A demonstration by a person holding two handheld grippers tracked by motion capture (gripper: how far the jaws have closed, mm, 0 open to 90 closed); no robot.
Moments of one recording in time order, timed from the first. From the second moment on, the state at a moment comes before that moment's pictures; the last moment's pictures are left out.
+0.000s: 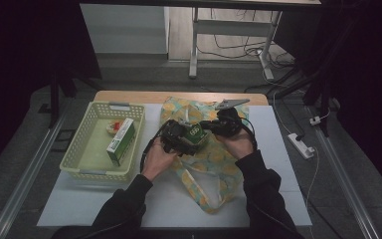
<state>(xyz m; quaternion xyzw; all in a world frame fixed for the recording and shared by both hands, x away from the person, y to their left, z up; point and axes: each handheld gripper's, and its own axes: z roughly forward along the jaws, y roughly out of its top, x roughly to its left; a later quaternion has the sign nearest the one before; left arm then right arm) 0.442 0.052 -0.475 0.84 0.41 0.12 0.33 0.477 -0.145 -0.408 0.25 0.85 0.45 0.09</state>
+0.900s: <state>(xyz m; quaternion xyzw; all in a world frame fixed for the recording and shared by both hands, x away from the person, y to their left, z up) 0.378 0.112 -0.451 0.83 0.38 0.09 0.39 0.476 -0.145 -0.408 0.25 0.85 0.45 0.08</state>
